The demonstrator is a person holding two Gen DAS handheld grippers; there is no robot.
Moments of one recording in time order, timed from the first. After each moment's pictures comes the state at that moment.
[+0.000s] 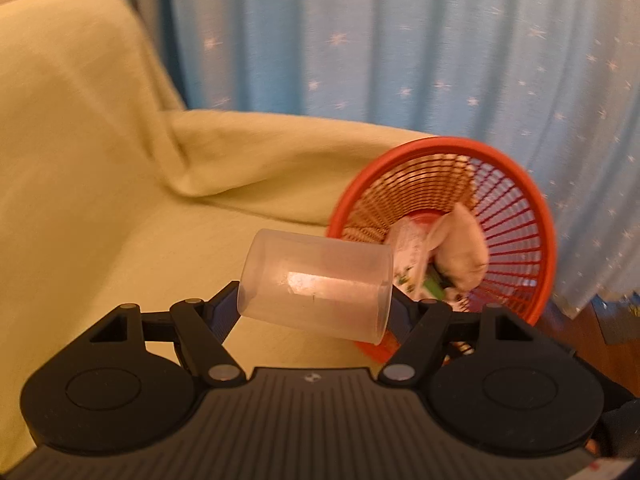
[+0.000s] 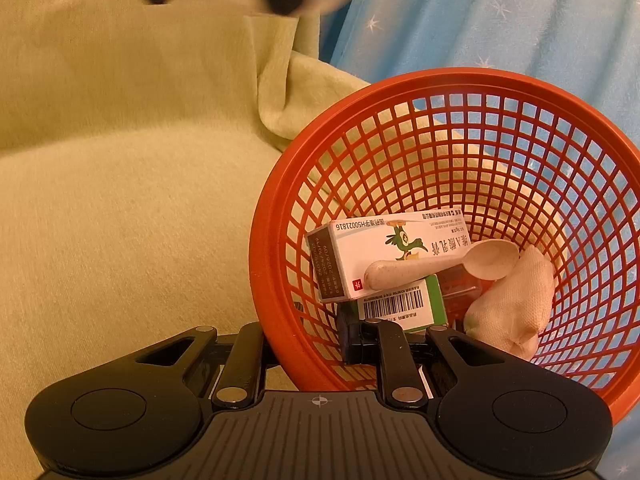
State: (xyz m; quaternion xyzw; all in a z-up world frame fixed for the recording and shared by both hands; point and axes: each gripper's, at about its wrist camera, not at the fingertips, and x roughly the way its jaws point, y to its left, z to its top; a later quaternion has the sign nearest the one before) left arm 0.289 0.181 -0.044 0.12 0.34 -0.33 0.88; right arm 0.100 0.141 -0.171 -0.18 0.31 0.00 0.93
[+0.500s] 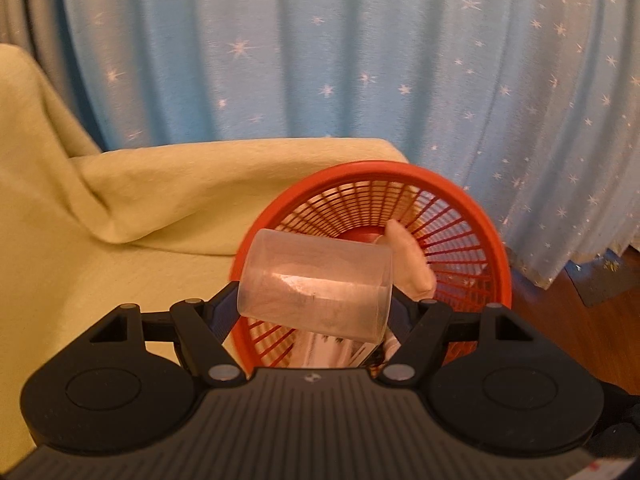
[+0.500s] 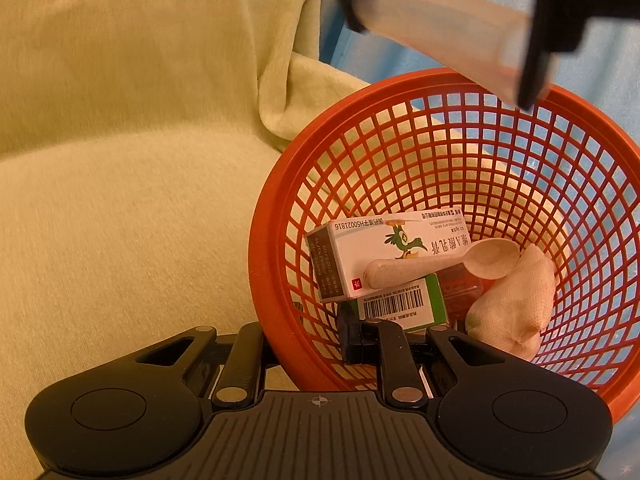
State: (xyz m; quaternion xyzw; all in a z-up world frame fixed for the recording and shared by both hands) left arm 0.298 0.103 -0.040 0.16 0.33 -0.41 0.84; right arm 0.098 0.142 -0.170 -0.18 0.31 0.00 0.93
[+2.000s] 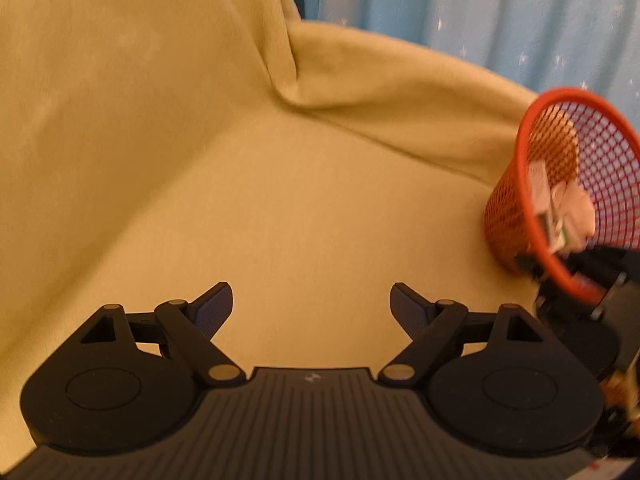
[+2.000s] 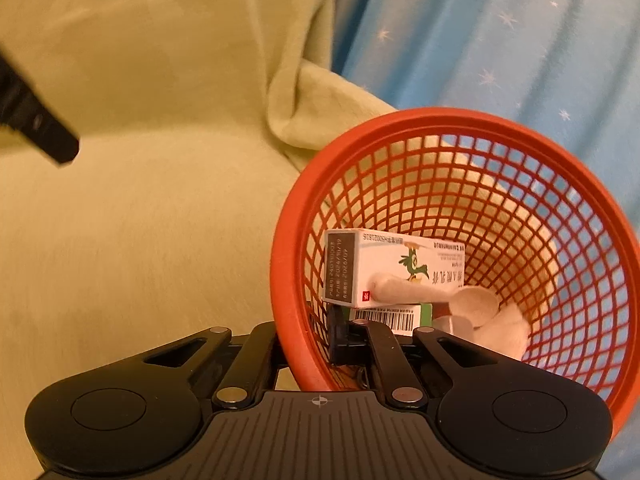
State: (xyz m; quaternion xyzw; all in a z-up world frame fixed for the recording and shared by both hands) left arm 0.290 0.251 -0.118 0.07 0.43 -0.17 0.88; right arm 0.107 0.115 -0.143 -0.21 0.31 0.06 0.93
